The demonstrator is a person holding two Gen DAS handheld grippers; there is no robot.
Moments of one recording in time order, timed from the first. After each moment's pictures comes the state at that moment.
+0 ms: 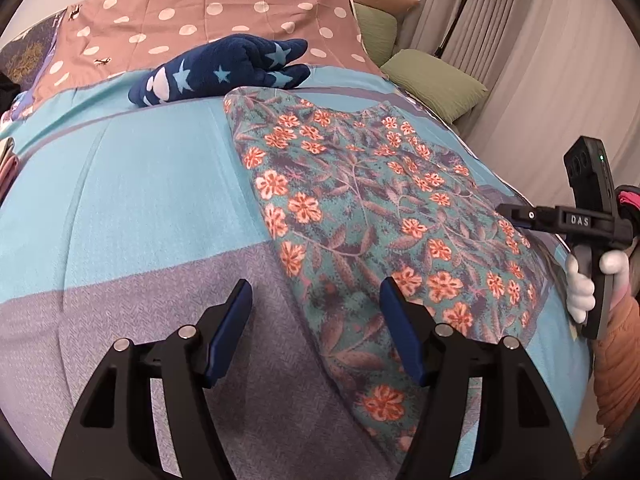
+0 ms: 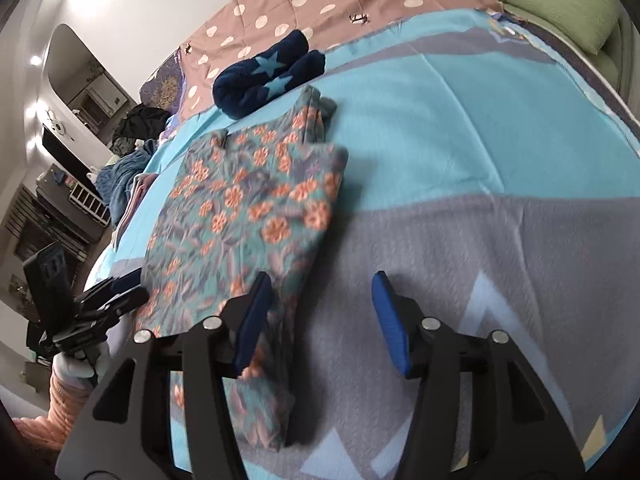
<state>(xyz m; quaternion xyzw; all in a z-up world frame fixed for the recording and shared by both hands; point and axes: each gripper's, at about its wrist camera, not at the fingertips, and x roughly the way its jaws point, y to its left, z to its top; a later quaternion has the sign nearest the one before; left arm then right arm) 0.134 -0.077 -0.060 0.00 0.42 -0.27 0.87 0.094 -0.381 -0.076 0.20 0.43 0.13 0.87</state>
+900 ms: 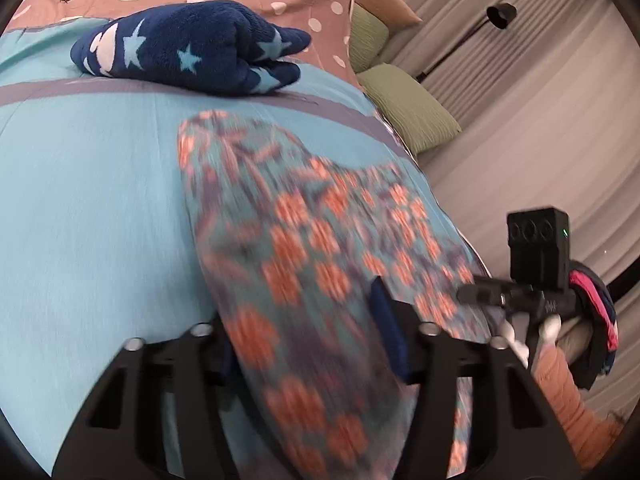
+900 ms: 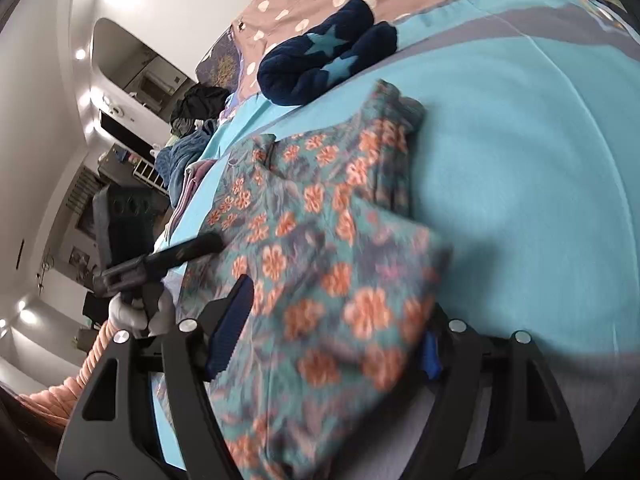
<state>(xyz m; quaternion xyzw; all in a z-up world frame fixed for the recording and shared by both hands) 0.278 -0.094 -0.081 -0.13 0.46 -0.36 0.80 0.193 -0.359 -0.086 0.23 0.44 0.27 0.82</state>
